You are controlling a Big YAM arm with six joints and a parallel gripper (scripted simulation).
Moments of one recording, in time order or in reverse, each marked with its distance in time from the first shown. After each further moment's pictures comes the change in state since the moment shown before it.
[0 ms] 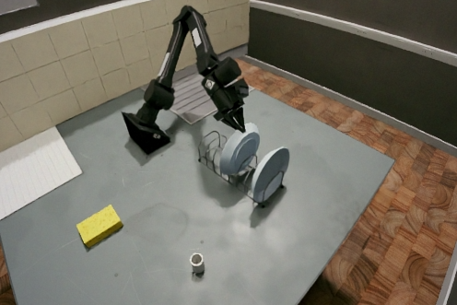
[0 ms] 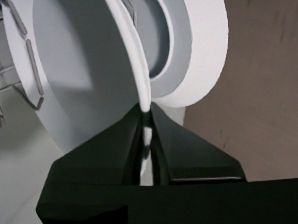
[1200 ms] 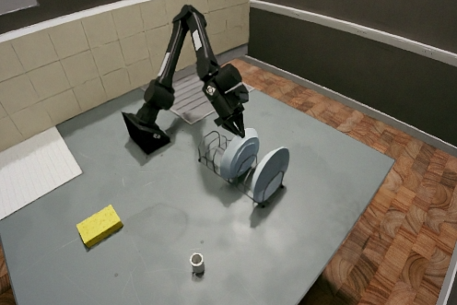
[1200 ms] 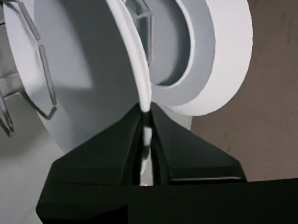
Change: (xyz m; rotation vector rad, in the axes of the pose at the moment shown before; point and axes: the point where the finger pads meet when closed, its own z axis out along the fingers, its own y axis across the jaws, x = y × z) arm -0.001 0.016 0.015 -0.009 -0.002 -0.001
